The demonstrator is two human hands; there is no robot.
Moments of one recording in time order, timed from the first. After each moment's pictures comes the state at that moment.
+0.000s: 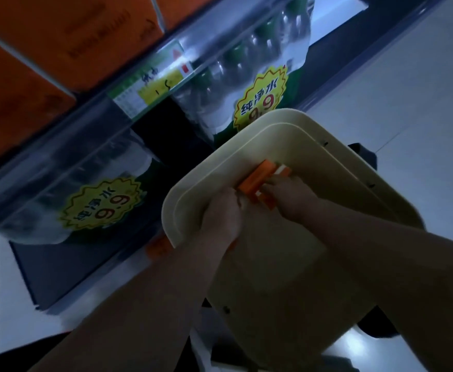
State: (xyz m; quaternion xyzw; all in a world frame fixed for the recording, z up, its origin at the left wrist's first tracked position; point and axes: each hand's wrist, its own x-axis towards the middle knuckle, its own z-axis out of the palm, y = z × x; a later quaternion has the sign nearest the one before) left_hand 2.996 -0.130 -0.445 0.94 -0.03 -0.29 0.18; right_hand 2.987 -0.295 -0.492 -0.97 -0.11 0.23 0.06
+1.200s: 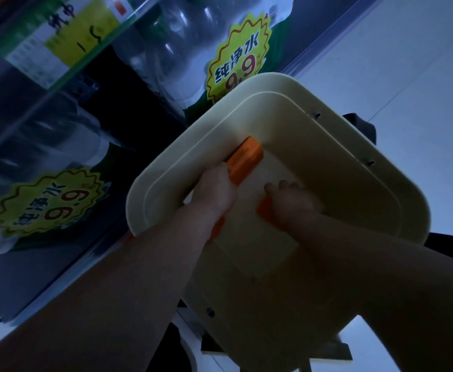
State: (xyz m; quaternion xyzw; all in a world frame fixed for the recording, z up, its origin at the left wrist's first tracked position) left_hand 3.026 -0.147 -0.501 0.93 -0.10 -0.31 0.15; right_hand 2.941 -0.287 -0.537 -0.94 0.11 0.31 0.08
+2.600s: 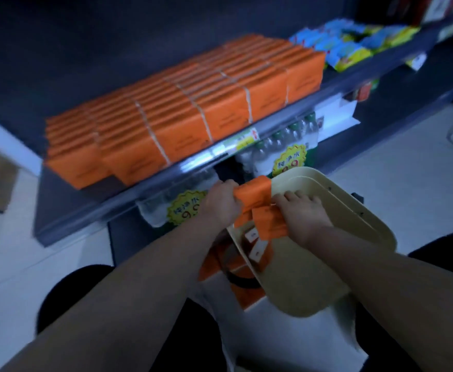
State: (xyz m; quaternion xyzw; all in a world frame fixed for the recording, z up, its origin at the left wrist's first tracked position) left_hand 2.945 -0.037 -0.273 0.97 -0.14 -0.06 0.17; right_hand 2.881 -0.212 -0.291 -1.00 -0.04 0.05 0.04
